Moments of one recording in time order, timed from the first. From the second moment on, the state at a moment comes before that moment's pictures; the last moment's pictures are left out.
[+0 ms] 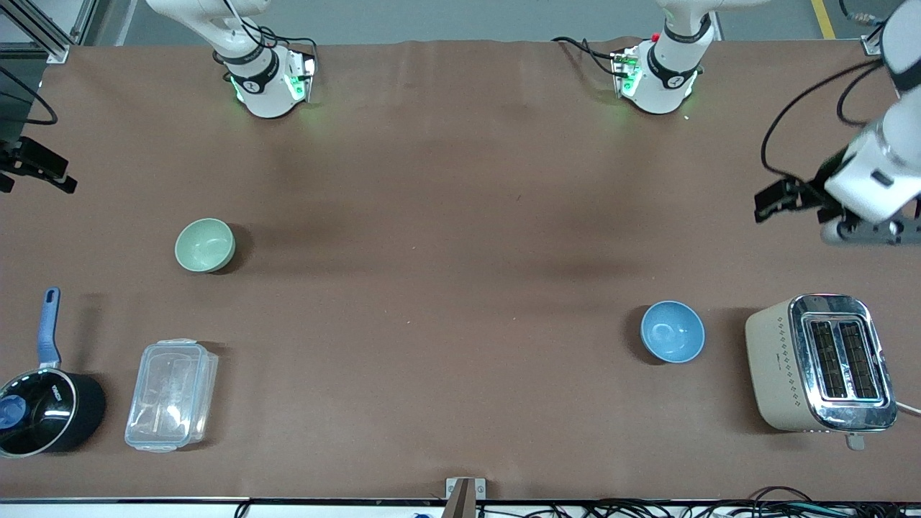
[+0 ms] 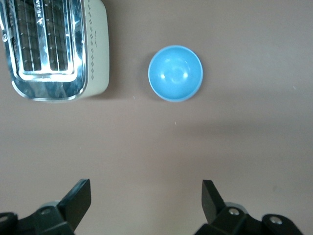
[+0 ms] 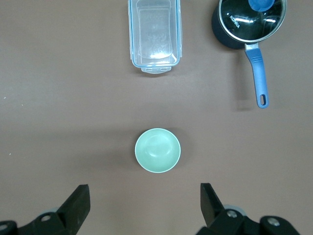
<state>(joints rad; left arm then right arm) 0.04 0.11 -0.12 -1.60 0.02 1.68 -0.06 0.02 -0.09 -0.16 -1.69 0.00 1.63 -0.11</state>
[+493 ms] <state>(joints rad) 0.06 0.29 -0.12 -1.72 0.10 2.00 -0.06 0.01 -0.06 -0.17 -1.73 0.00 1.66 -0.11</state>
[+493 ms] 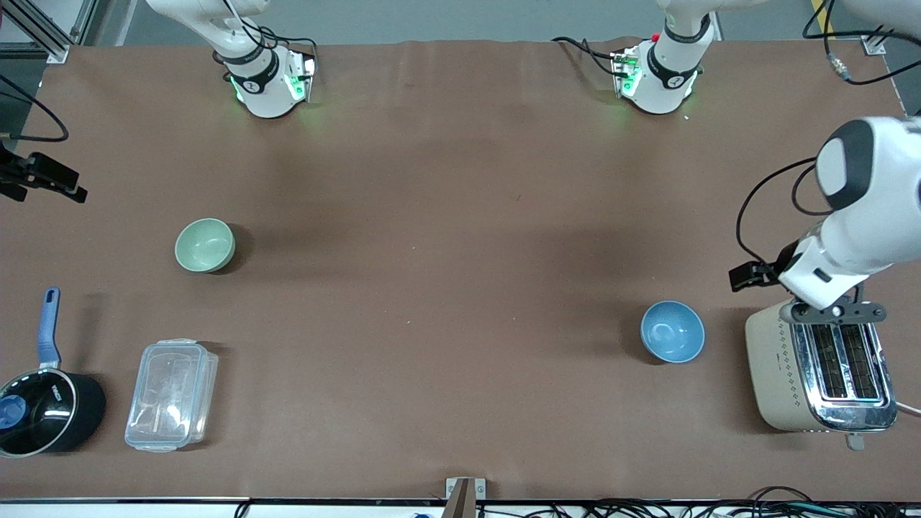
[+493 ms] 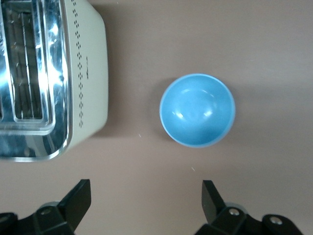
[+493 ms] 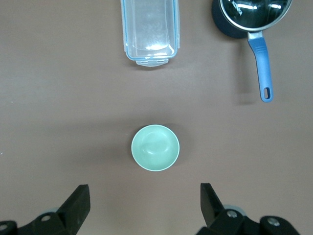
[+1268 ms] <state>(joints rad) 0.09 0.53 -0.13 -1.77 0.11 2.32 -0.06 -0.12 0.03 -0.18 -2.07 0.02 2.02 -0.25</state>
